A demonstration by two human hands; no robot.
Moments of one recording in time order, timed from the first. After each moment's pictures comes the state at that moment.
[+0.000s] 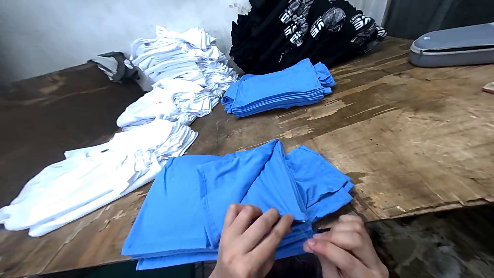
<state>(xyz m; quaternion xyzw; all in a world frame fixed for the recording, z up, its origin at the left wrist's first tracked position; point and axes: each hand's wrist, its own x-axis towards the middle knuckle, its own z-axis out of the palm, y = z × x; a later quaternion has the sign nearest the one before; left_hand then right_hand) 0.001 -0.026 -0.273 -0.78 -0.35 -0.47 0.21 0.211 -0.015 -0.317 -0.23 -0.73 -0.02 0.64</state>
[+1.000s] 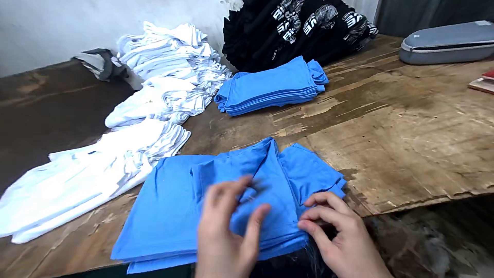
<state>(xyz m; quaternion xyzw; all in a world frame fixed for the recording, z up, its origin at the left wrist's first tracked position) -0.001 -0.041 -0.241 -0.68 -0.55 -0.49 0.02 0.226 -0.012 -0.288 -0.43 -0.73 0.20 0.50</state>
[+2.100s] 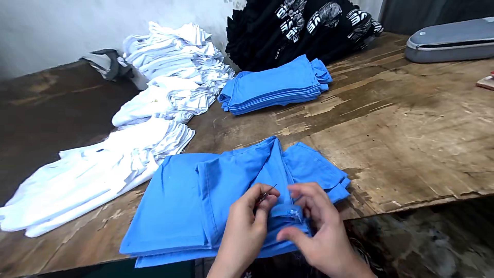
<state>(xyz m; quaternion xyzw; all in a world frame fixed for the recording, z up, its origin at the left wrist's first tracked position) 0.010 -0.016 -0.257 -0.66 -0.53 -0.47 -0.24 0.187 0.004 -0.300 -0.28 -0.69 0.29 0.60</state>
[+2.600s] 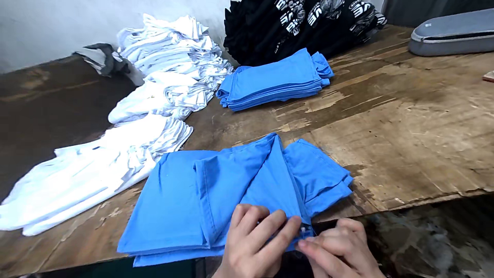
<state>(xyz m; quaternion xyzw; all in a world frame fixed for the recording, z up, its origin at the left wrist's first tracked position) 0.009 -0.032 -0.280 -0.80 -0.34 -0.46 0.20 0.209 -0.038 -0.314 -0.27 -0.74 0.01 0.62</state>
